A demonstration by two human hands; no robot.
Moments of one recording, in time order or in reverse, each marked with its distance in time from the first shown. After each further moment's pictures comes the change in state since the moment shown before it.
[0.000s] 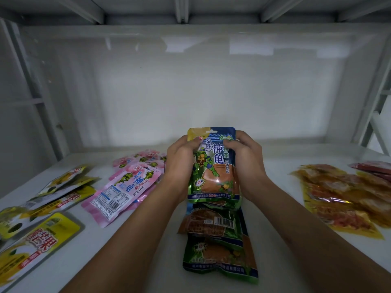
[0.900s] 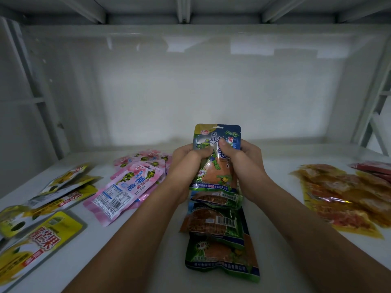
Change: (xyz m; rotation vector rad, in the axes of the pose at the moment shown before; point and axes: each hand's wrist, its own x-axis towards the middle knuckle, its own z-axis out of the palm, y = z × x) left_hand -0.007 0.000 -0.001 0.070 -0.091 -0.101; right_hand -0.003 0.005 -0.002 -0.021 -0.037 0.034
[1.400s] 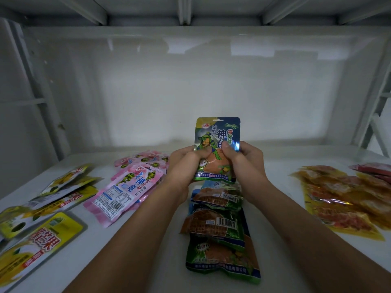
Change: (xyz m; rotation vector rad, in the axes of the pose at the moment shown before) left_hand 0.007 -0.003 -0.005 -0.040 0.026 -0.039; right_hand 0.010 0.014 -0.004 -0.037 0.058 -0.044
